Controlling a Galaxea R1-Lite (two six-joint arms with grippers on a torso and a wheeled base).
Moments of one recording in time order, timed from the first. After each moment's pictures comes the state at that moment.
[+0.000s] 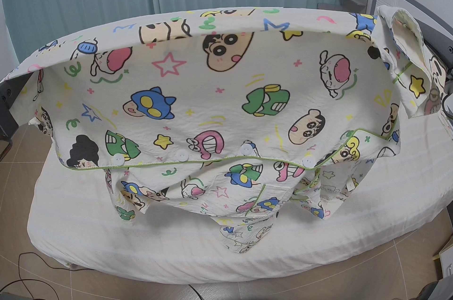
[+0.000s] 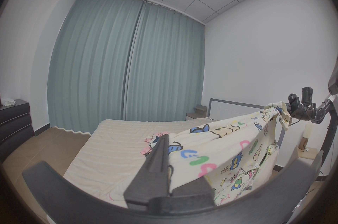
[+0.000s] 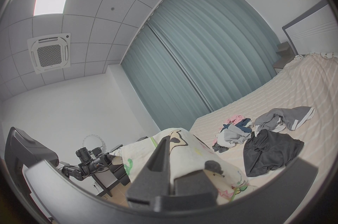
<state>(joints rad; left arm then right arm) -0.43 0.94 -0.67 -0.53 0.16 -0.01 0.47 1.13 -0.82 -0.63 0.24 0.50</state>
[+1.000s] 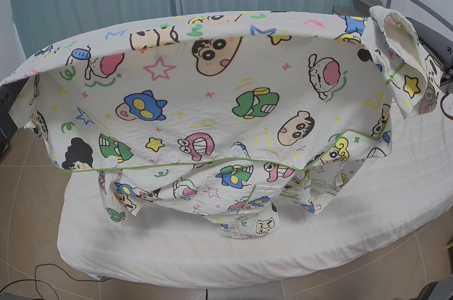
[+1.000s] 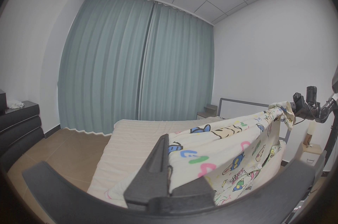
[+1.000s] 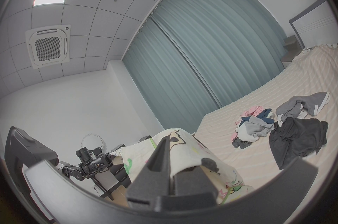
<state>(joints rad) -0.43 0.93 -0.65 -0.53 0.21 -0.01 0.48 1.14 -0.82 -0.63 0.25 0.50</state>
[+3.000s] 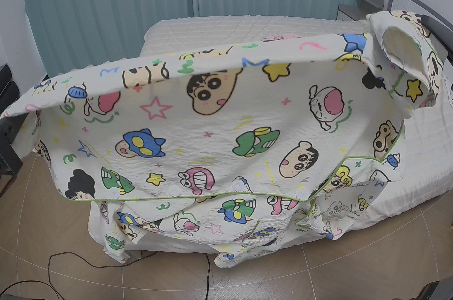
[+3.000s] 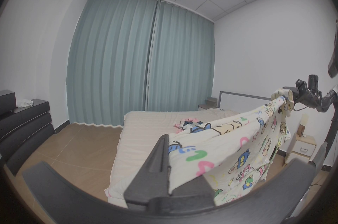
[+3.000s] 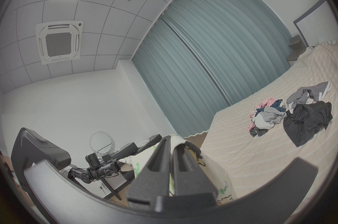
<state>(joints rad) -0.43 0.88 -0.54 -0.52 0.21 -0.01 0.49 1.06 -0.80 -0.62 0.27 0.50</state>
